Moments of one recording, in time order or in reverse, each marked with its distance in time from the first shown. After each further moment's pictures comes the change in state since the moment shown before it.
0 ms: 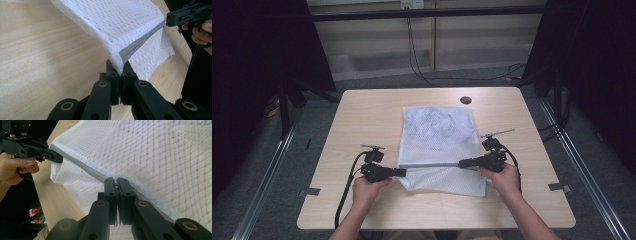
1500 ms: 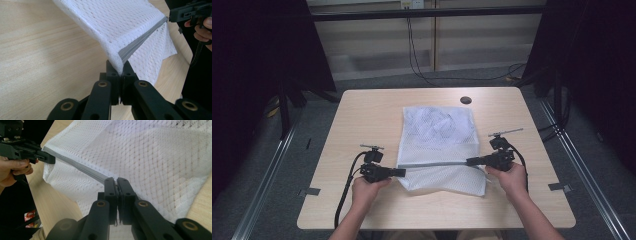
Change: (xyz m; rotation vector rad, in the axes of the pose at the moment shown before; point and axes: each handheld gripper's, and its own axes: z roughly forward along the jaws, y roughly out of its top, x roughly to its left) left arm -0.001 -0.001 -0.001 -0.002 -0.001 -0.015; right arm -0.011 -0.003 -0.017 -0.021 -0.040 0.013
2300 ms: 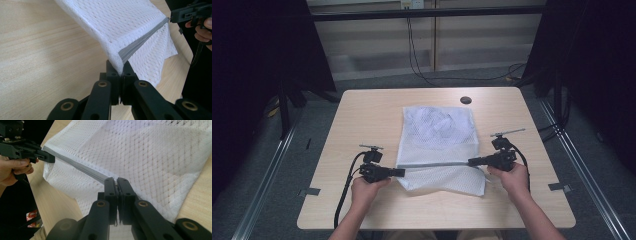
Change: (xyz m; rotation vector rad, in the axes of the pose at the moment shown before) left arm 0.002 0.000 -0.001 -0.002 0.009 0.005; right arm -0.004 -0.002 -0.004 0.006 0.007 0.014
